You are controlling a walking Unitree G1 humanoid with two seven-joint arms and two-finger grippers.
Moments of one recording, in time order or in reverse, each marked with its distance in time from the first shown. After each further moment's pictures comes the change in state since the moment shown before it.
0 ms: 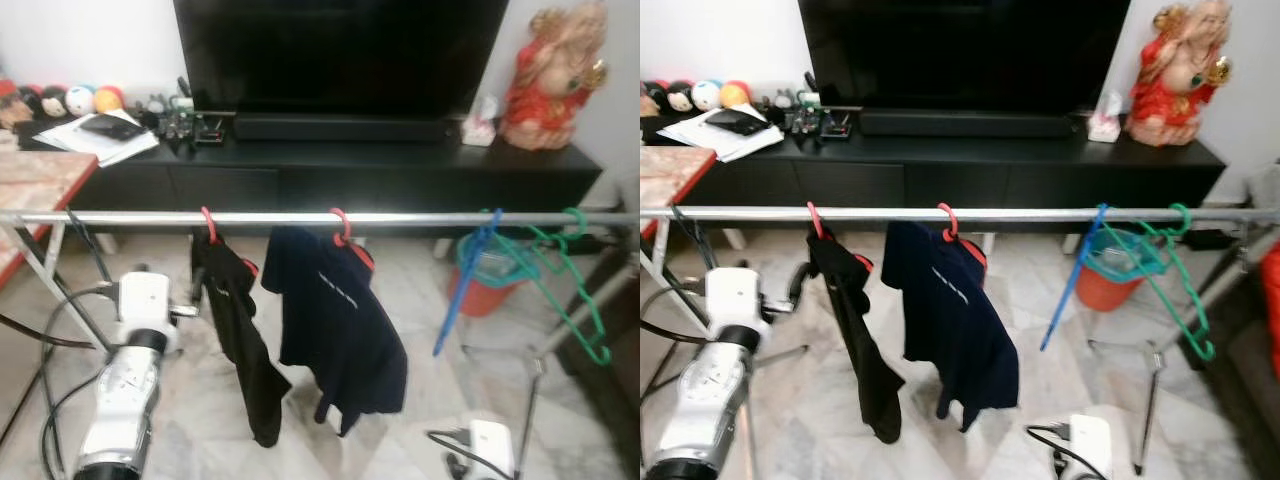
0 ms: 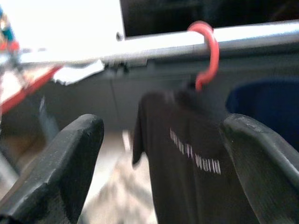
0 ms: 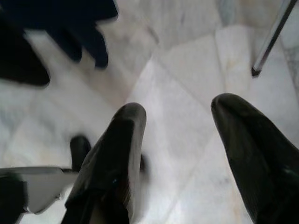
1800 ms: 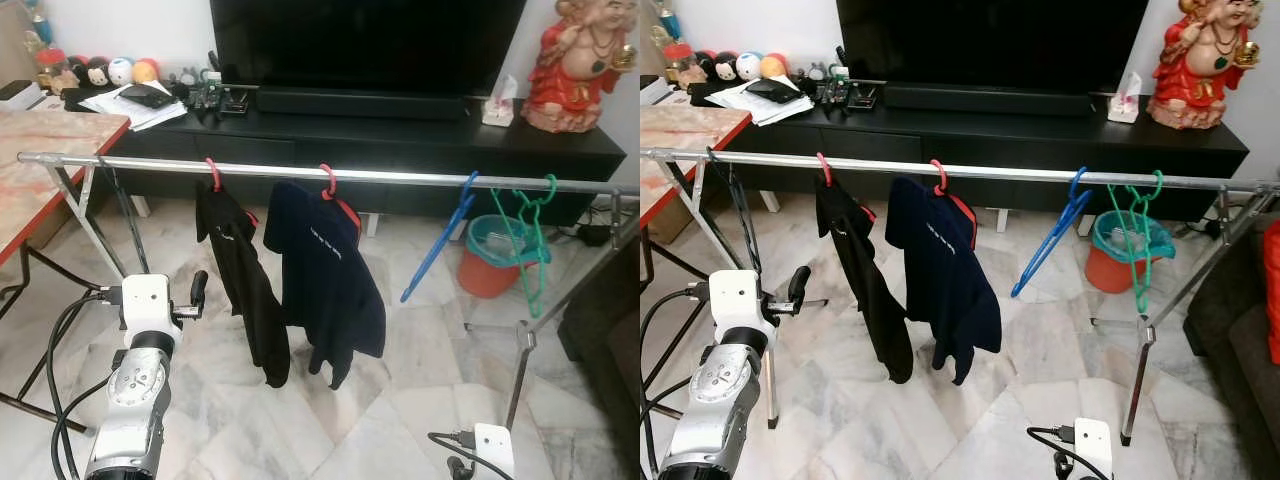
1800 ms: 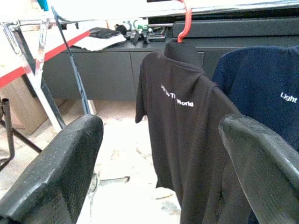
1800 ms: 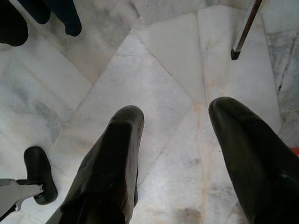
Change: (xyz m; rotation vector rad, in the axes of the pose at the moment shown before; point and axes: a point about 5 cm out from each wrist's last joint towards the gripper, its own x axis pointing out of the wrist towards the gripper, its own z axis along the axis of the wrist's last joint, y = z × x) left arm -0.002 -0.001 -0.001 -0.057 0.054 0.080; right arm 0.000 -0.011 0.005 -0.003 0.001 -0.037
